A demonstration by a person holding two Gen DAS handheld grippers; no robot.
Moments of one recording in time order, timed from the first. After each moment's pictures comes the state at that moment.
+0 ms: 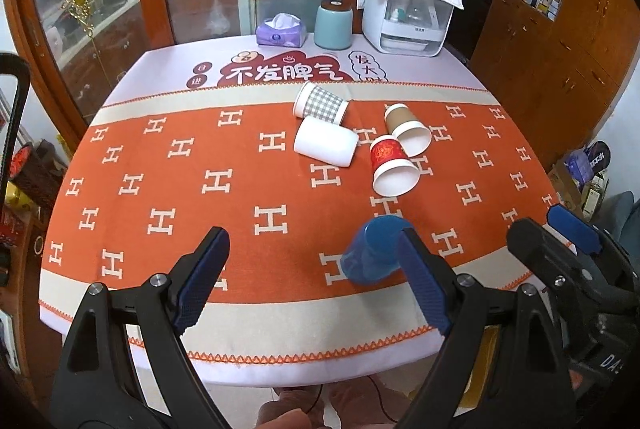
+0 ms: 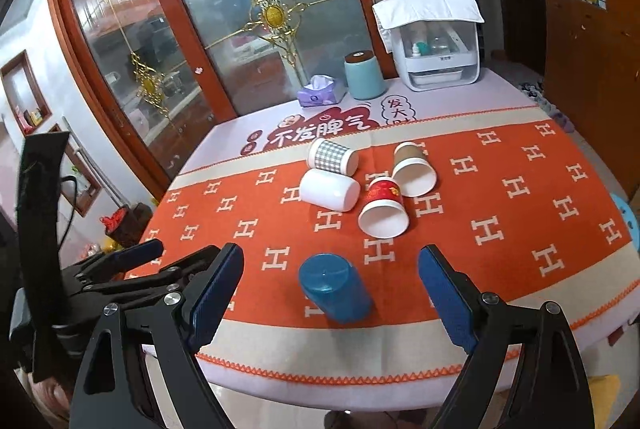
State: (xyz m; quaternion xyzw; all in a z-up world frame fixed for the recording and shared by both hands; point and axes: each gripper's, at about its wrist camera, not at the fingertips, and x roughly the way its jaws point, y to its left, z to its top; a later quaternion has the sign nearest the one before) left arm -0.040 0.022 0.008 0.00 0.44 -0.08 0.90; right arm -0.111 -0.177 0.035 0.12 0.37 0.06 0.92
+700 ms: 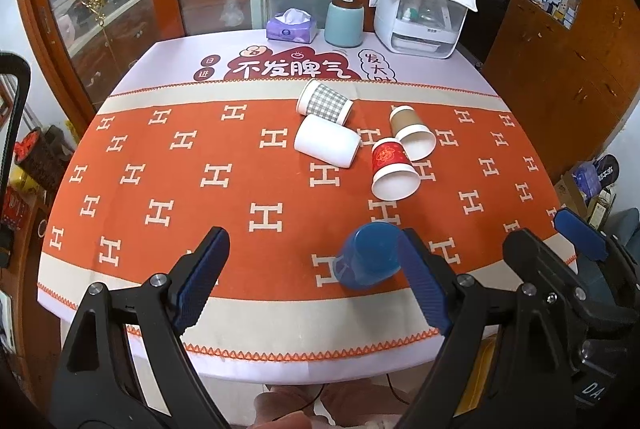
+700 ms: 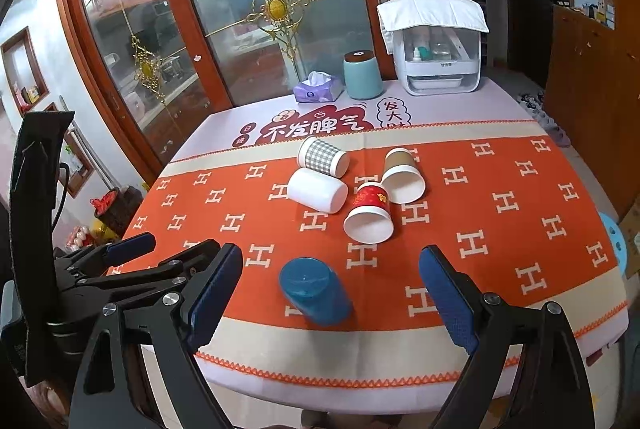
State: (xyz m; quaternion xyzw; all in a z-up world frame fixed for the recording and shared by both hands) left arm -0.031 0.004 0.007 -0.01 0.45 -0.05 0.89; right arm -0.098 -0.183 0.037 0.08 0.38 0.06 0.92
